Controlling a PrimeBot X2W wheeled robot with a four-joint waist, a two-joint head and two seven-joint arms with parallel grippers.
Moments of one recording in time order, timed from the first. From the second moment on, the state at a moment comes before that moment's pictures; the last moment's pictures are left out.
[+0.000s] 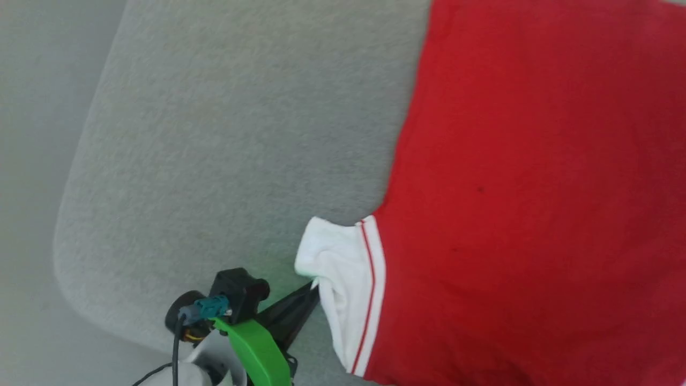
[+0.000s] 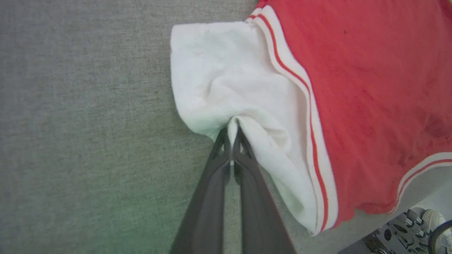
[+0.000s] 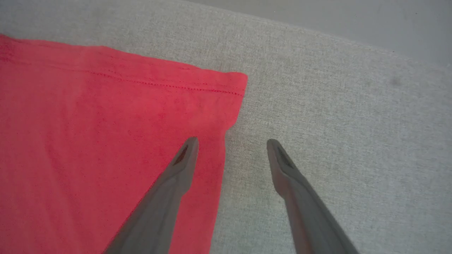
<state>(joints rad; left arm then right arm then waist) -0.27 0.64 -0.87 -0.21 -0.80 0.09 0.05 -0.90 -0.60 -0.15 0.37 0.33 0.13 1.12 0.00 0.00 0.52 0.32</state>
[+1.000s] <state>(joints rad) -0.29 0.65 -0.87 -0.15 -0.81 0.10 0.04 -0.78 -0.59 -0.08 0.47 0.33 0.13 1.00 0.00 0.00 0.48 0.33</state>
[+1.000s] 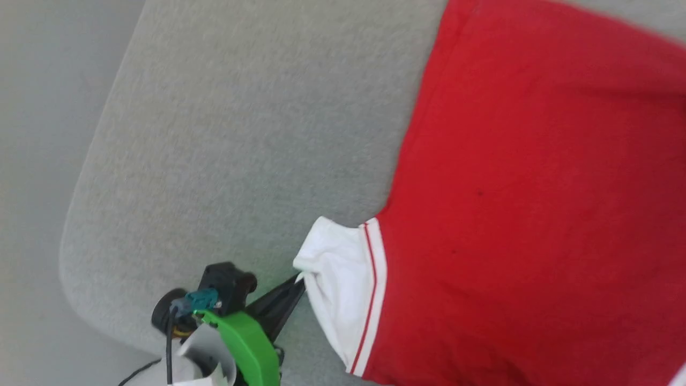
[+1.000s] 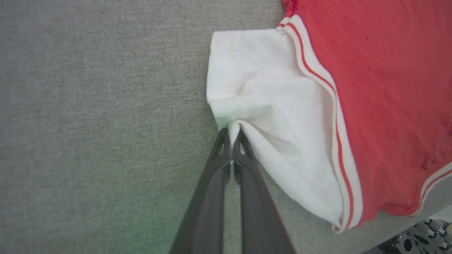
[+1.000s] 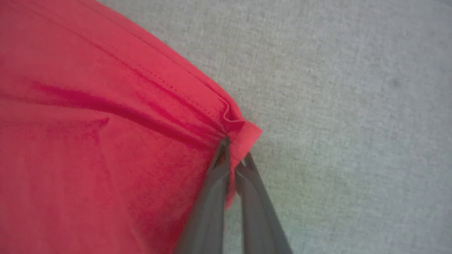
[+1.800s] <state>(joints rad) -0.13 0.68 -0.85 -0.10 -0.90 0.15 -0.01 0.03 -0.48 -0.23 0.05 0.47 0.13 1.02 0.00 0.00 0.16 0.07</state>
